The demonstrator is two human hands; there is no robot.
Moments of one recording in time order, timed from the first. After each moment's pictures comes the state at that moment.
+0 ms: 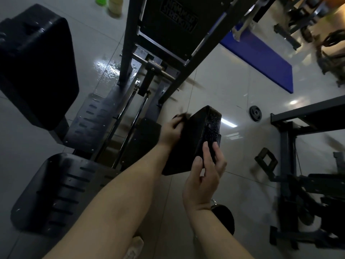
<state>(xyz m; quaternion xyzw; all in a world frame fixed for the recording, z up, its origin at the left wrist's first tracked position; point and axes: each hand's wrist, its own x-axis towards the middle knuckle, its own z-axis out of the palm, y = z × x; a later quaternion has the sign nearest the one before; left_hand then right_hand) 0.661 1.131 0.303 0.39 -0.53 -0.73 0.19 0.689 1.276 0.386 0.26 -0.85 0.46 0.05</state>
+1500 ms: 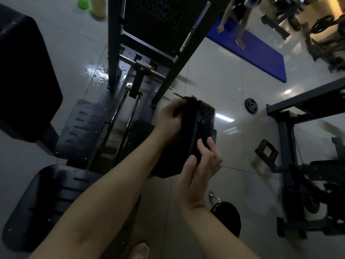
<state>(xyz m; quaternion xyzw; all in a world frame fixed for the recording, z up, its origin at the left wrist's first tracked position) 0.642 1.104 0.339 0.26 -0.58 -0.72 0.28 0.685 1.259 0.382 0.30 -0.86 0.39 0.12</state>
